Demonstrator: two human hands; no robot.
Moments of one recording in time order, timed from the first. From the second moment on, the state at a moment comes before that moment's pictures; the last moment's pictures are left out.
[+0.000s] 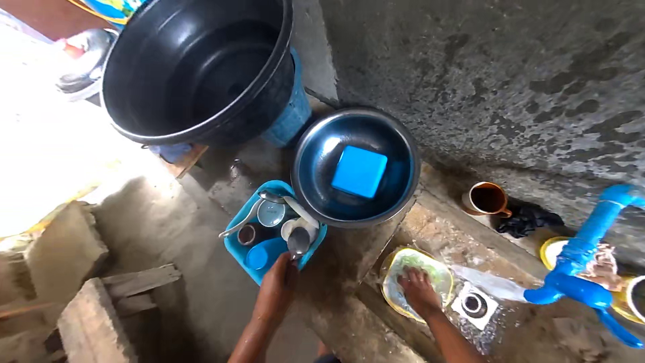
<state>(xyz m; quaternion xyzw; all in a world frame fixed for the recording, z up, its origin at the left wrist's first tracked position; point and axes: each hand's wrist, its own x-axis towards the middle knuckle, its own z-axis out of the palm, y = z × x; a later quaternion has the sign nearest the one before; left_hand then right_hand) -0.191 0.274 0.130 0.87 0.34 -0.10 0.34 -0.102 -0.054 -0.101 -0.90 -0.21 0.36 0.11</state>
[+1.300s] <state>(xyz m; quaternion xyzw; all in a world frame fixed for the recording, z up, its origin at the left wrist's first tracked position) -0.112 0.465 0.124 0.87 0.26 -0.42 -0.02 -0.113 -0.045 -0.097 -0.90 -0.18 0.38 0.08</state>
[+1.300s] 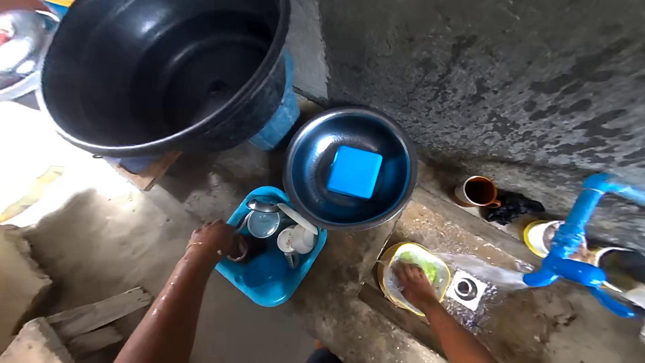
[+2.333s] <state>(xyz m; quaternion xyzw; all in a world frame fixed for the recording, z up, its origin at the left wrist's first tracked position) -0.139 0.077 0.010 0.86 0.08 -0.18 0.47 -0.105 -0.093 -0.019 -0.92 -0.03 0.31 0.25</state>
